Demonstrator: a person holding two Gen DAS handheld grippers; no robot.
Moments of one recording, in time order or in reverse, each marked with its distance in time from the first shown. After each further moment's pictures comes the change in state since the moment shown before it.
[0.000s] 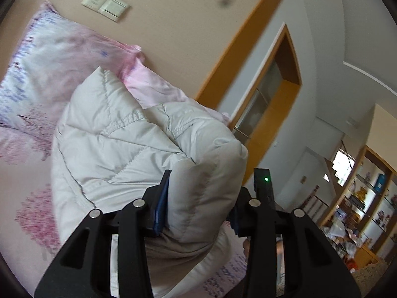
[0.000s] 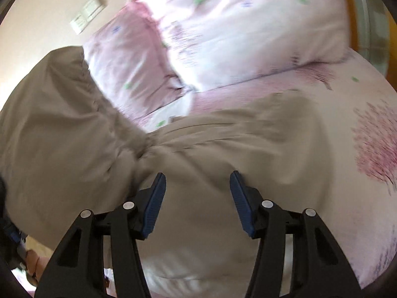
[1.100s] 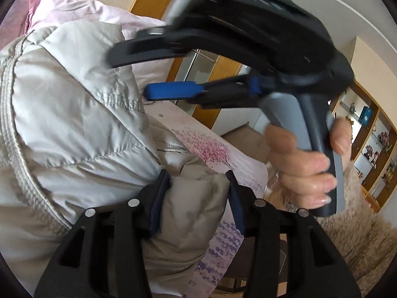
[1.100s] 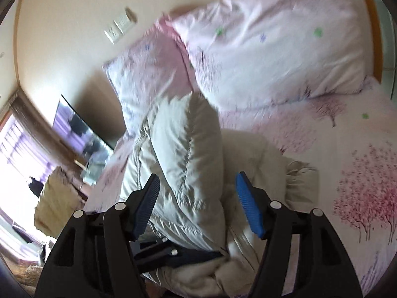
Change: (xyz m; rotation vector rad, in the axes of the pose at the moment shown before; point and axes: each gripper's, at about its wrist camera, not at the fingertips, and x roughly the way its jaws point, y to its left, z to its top) left arm 0.194 -0.060 -0.095 0.196 0.395 -0.150; right arm -0.030 -0.022 0.060 -0.158 0.088 0.231
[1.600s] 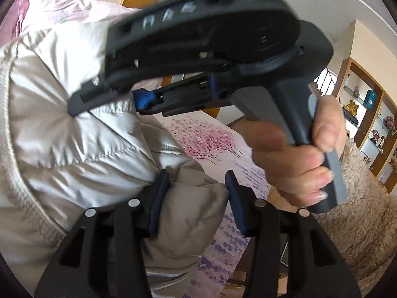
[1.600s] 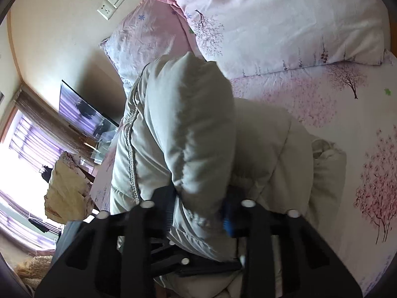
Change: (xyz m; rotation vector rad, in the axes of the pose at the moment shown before) left arm 0.012 -0.010 -0.004 0.063 0.045 0.036; right arm 0.029 -0.018 -0.012 0.022 0.116 0.046
